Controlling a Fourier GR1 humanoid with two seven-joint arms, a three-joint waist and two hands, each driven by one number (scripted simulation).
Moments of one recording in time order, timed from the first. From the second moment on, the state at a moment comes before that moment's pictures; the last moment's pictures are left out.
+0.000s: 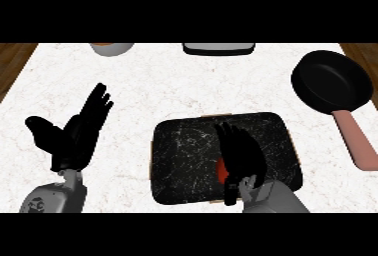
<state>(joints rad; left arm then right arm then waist) -0.15 0.13 -0.05 -1.65 0.10 0.12 0.31 -0.32 -0.09 0.55 -1.61 0.81 0.49 0.90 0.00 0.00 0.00</state>
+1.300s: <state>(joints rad) -0.12 0.11 -0.01 -1.69 0.08 0.08 0.33 -0.26 -0.13 0.39 -1.56 0.92 0.41 0.63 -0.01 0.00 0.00</state>
